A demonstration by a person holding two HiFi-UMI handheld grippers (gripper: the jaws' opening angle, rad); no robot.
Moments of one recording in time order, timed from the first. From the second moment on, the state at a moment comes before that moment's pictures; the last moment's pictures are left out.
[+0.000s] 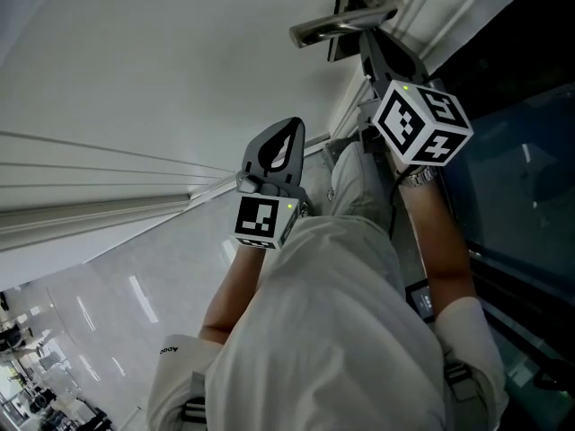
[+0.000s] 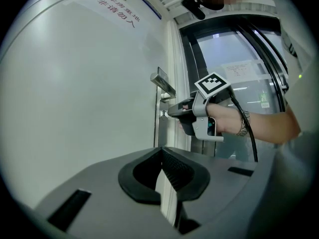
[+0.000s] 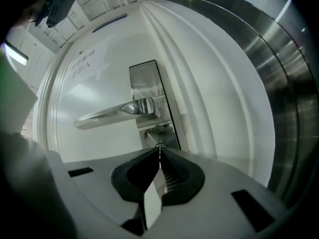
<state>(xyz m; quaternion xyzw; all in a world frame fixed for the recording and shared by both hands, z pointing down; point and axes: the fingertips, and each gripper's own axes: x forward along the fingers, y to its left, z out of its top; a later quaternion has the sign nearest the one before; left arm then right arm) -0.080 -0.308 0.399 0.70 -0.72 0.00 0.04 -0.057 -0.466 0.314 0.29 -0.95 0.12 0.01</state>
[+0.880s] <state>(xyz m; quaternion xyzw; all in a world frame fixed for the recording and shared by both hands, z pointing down) -0.083 -0.307 0.409 0.69 -0.72 0.01 0.06 -0.052 -0.471 0.321 0.22 -0.88 0.40 -0.10</state>
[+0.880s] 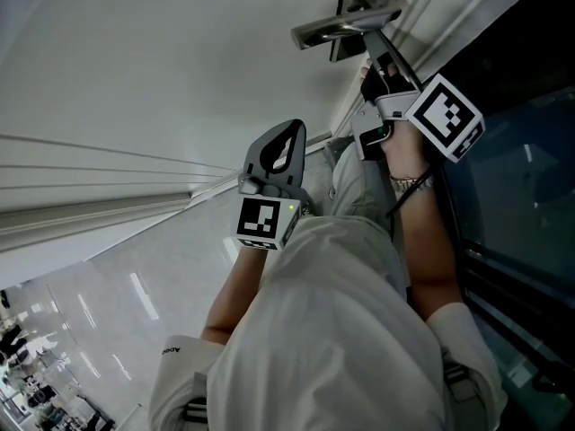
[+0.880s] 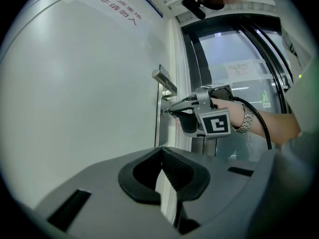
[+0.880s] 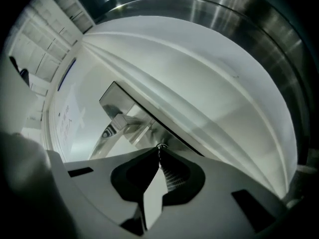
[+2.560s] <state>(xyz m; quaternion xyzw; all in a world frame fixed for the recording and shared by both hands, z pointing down) -0.095 -0.305 0.410 0.69 -0.72 0.00 0.06 -0.064 -0.413 0.360 0.16 -0.91 0.38 -0.04</state>
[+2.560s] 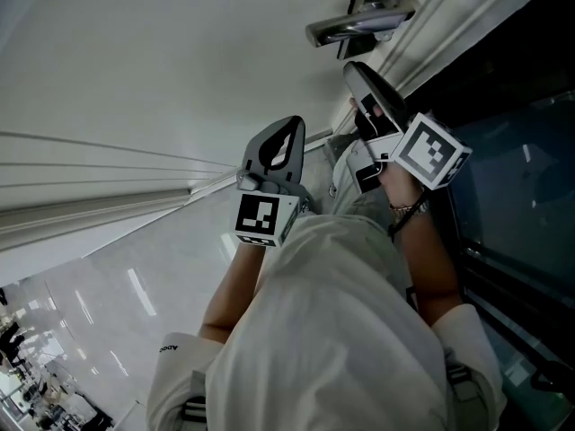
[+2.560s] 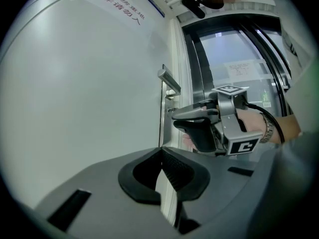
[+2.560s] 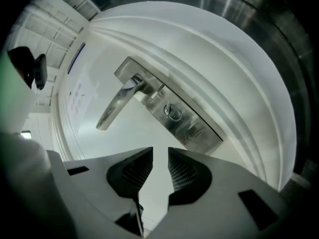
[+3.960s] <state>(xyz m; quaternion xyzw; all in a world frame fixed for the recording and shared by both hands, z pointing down) -0.067 -0.254 0.428 0.67 -0.74 0.00 0.04 -0.037 -0.273 0.403 0.13 -0.99 0.04 0.00</state>
